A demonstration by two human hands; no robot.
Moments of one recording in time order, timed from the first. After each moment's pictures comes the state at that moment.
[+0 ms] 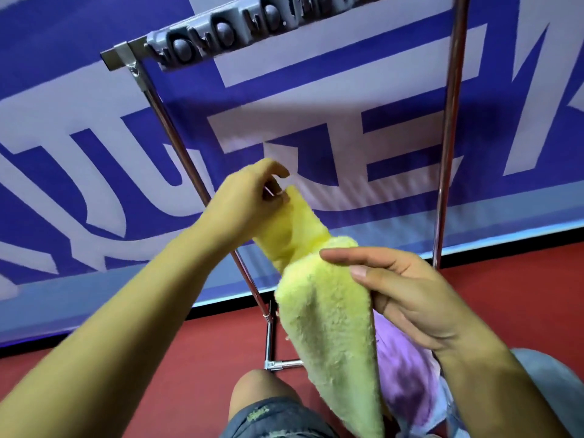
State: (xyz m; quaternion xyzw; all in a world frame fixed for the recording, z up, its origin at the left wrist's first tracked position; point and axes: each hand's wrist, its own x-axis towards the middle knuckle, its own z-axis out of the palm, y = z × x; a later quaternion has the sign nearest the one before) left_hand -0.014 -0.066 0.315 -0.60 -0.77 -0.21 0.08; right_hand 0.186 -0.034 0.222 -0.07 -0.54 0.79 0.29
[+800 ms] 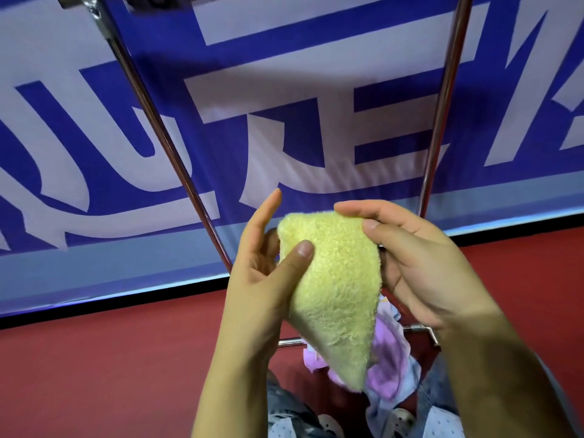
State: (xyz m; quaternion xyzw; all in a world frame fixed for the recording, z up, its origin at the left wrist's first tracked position) left_hand 0.053 -0.123 0.223 -0.40 -0.53 -0.68 -0.32; right_hand 0.185 -0.030 0.234 -0.21 -0.52 0.75 0.34
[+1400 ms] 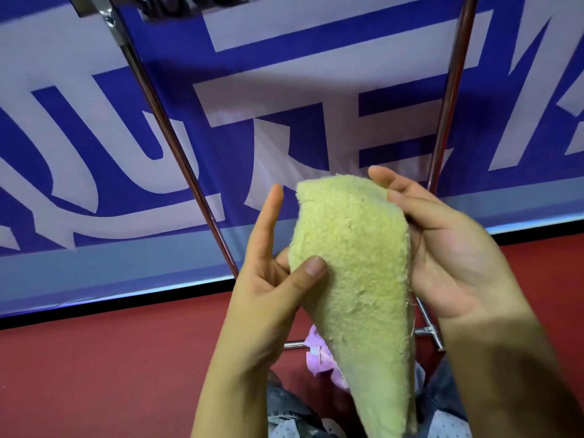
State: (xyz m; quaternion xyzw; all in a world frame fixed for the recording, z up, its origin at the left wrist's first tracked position) left_hand 0.060 -0.134 0.233 -0.43 -0.44 -0.69 -0.39; right_hand 0.188 -0.029 0.262 -0.15 -0.32 0.86 0.37
